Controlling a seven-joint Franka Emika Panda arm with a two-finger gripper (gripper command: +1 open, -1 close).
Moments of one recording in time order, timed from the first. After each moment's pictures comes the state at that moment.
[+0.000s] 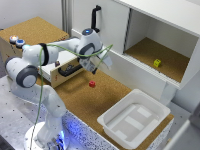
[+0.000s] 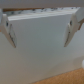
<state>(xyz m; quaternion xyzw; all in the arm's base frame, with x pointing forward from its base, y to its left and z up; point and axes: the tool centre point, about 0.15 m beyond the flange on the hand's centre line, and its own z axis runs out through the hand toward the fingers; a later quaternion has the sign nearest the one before) 0.479 -0.140 0.425 0.95 -0.16 0.25 0.05</state>
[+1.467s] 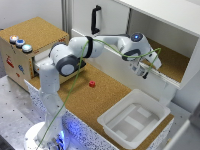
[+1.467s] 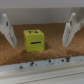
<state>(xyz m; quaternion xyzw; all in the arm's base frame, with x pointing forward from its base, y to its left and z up) 0.649 -0.331 0.471 0.95 -0.10 0.31 0.05</state>
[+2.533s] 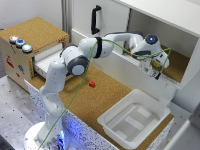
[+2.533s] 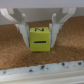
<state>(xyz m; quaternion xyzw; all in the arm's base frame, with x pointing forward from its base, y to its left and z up) 0.671 -0.312 0.463 0.96 -0.03 0.29 -0.03</state>
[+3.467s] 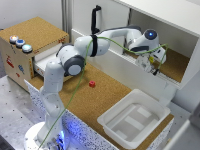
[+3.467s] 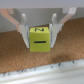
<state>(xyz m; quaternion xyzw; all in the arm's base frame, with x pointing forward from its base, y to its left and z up) 0.597 -0.282 0.512 0.96 -0.05 0.26 -0.07</state>
